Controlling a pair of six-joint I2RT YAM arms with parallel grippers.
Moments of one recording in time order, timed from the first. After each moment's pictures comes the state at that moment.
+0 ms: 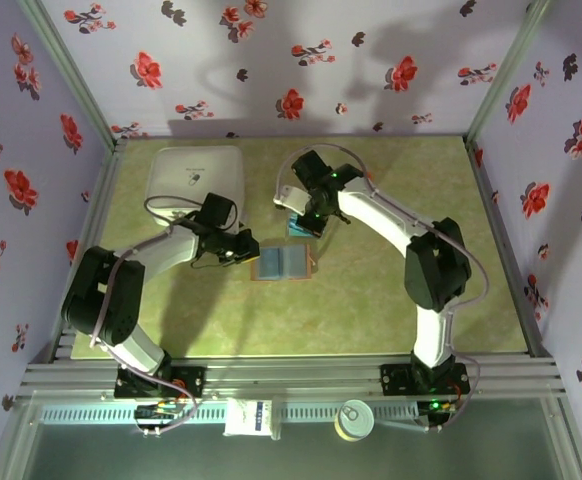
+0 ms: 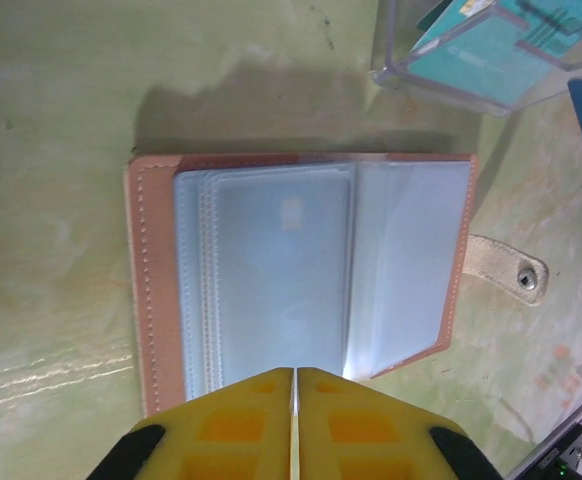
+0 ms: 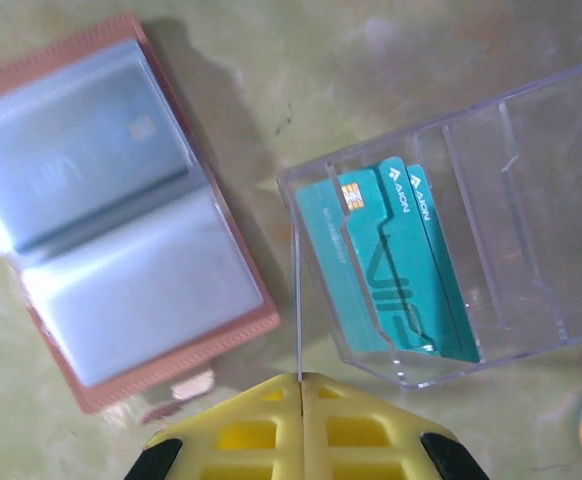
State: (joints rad) left arm -0.46 1.61 0.92 -0.38 0.45 -0.64; right arm 0.64 1.94 1.69 -0.98 -0.09 -0.59
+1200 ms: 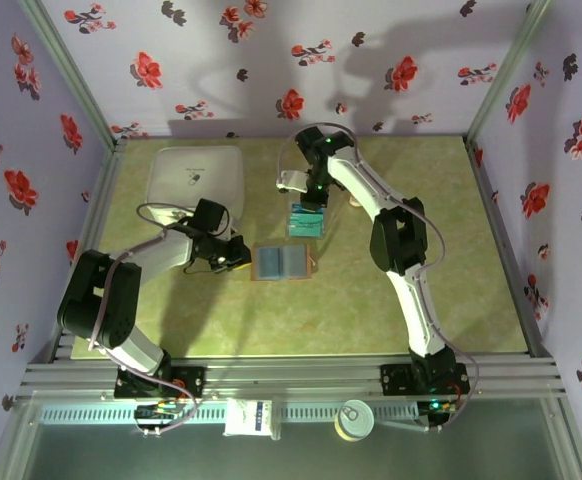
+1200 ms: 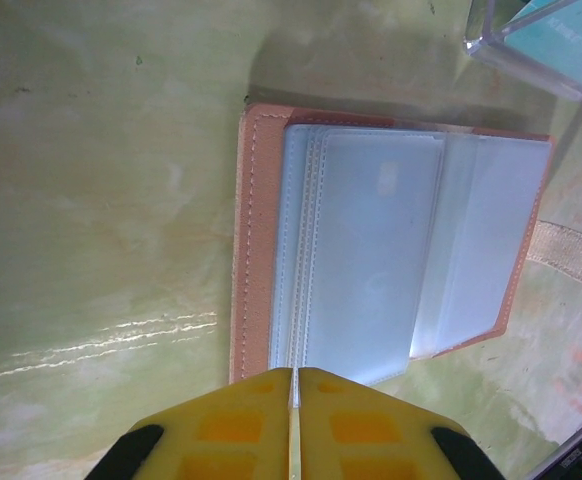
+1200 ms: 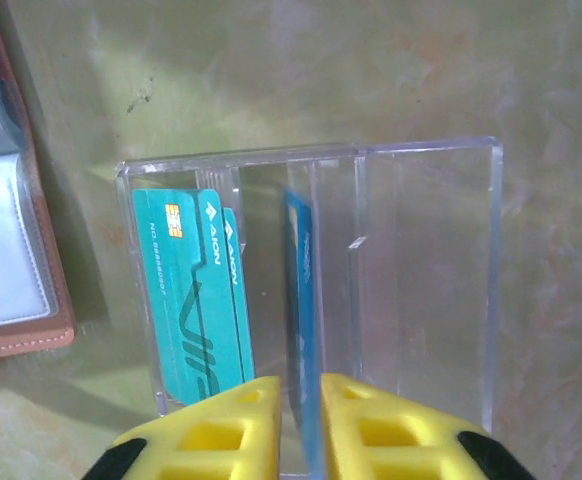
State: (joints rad) left arm -0.41 1.59 0.87 -0.41 0.45 -0.61; right arm 0.52 2.38 2.30 -1.28 -0.15 -0.94
